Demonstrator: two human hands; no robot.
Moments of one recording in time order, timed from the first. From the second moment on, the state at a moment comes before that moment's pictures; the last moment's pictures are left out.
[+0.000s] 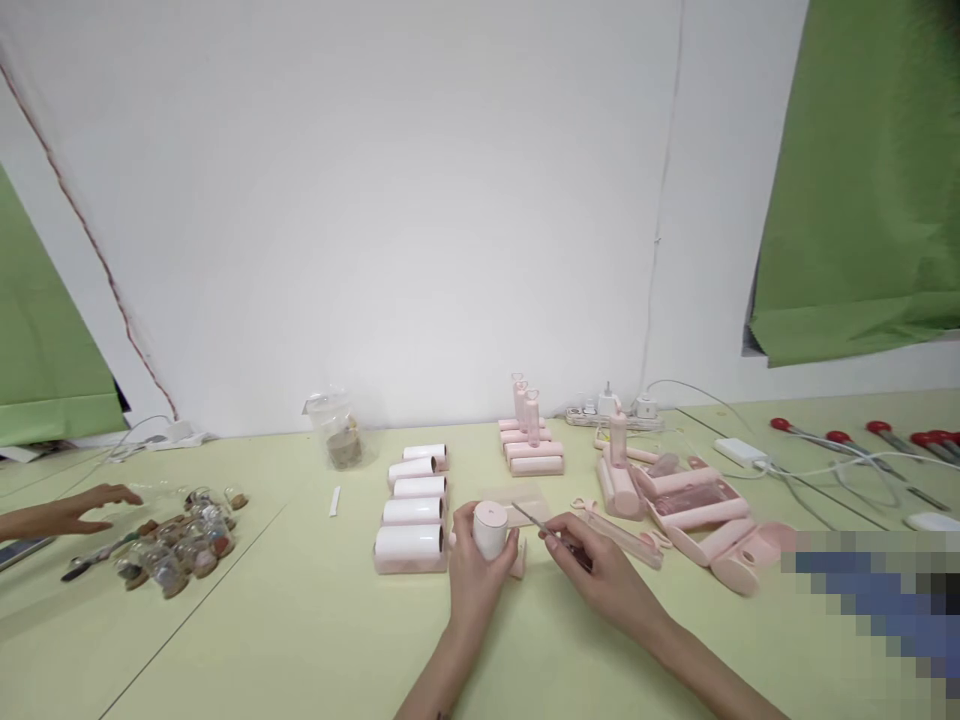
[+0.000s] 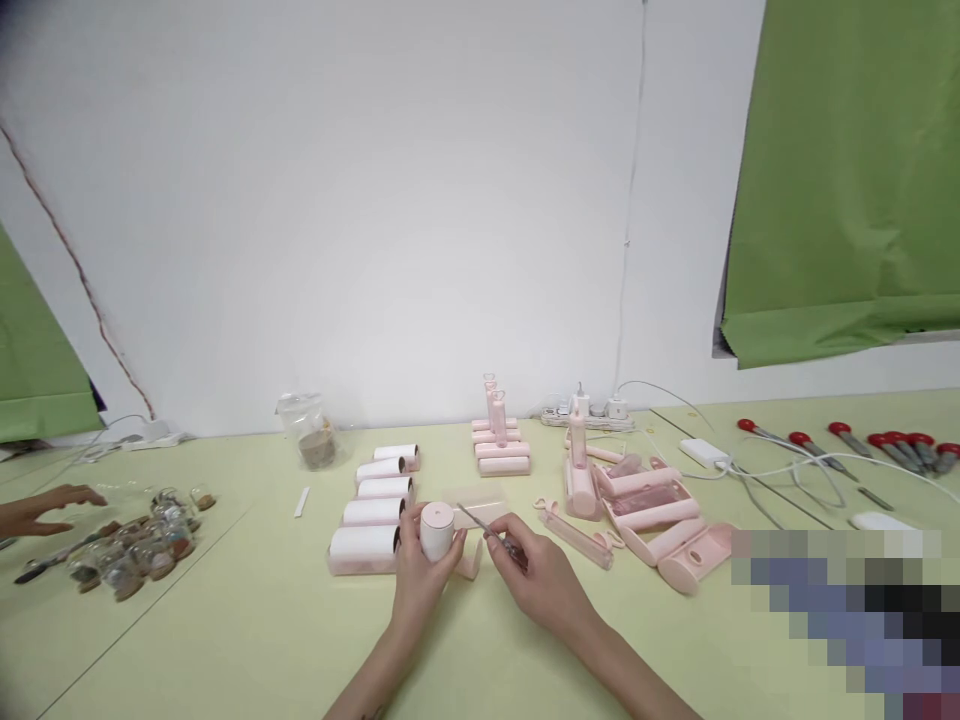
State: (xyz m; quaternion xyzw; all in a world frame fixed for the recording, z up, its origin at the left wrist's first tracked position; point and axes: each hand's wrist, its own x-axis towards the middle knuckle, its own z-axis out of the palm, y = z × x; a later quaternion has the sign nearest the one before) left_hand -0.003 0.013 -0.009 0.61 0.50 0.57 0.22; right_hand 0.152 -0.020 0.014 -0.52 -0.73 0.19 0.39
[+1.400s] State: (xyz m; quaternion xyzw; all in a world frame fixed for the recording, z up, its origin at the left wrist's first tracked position) left_hand -0.011 0.015 -0.006 0.69 0.59 0.39 0.16; right_hand 0.156 -0.001 -0.001 -0.49 -0.72 0.27 0.40
